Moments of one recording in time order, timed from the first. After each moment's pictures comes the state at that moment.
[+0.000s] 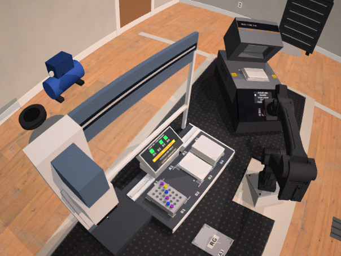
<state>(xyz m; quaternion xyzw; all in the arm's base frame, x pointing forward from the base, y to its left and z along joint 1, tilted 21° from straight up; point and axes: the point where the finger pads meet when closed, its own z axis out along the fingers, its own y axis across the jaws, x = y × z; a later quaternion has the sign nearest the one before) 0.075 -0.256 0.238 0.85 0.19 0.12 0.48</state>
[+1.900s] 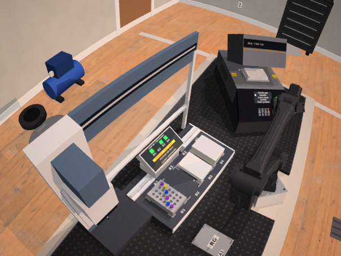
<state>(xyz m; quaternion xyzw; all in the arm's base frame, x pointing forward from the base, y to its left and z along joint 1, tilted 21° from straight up) 0.039 -0.196 0.277 0.83 0.20 0.10 0.51</state>
